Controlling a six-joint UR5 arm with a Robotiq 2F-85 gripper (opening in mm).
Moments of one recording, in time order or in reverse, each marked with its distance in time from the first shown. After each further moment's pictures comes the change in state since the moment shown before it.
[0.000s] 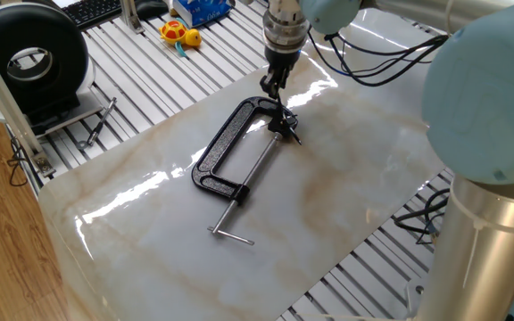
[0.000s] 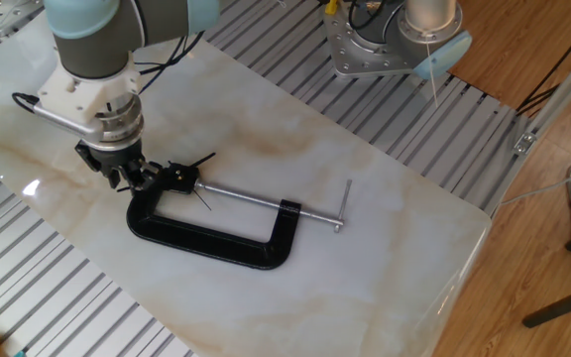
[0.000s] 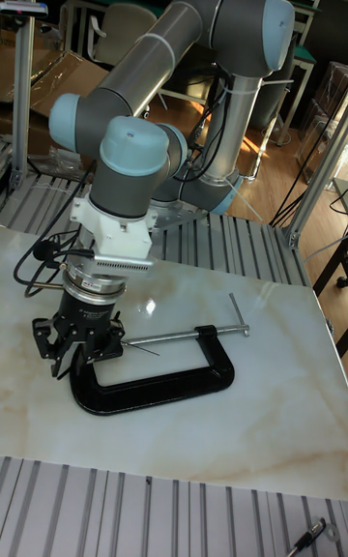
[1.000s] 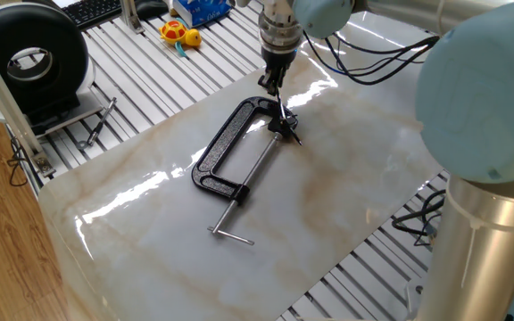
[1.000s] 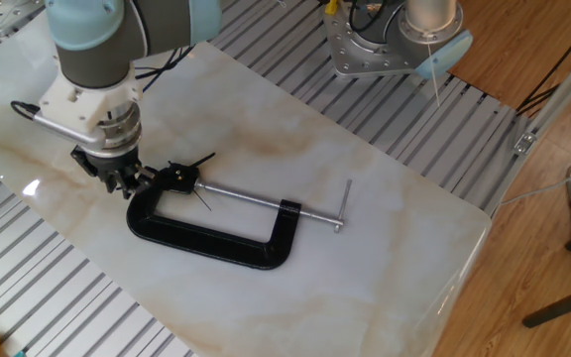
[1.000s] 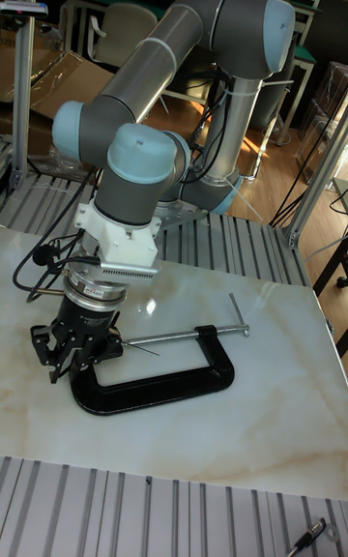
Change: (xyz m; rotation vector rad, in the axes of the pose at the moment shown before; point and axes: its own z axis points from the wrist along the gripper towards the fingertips) arm 0.000 -0.004 -0.001 0.033 0.015 -0.018
